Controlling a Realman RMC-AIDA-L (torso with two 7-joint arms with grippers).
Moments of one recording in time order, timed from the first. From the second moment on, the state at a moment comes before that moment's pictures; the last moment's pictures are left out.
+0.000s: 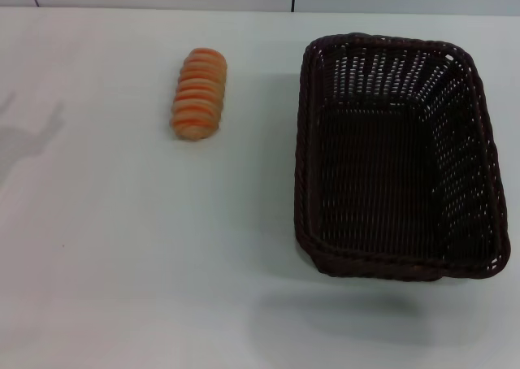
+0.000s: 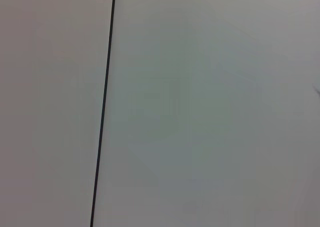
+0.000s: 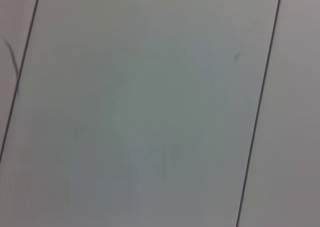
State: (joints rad) left arm 0.09 -2.07 1.13 1.09 0.88 1.00 -1.11; right arm -0.59 2.07 1.22 1.72 -2.92 -0.40 -0.26
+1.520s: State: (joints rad) left arm 0.09 -2.07 1.12 1.07 0.88 1.01 -1.11; right arm -0.30 2.07 1.54 2.04 -2.68 0.74 -0.24
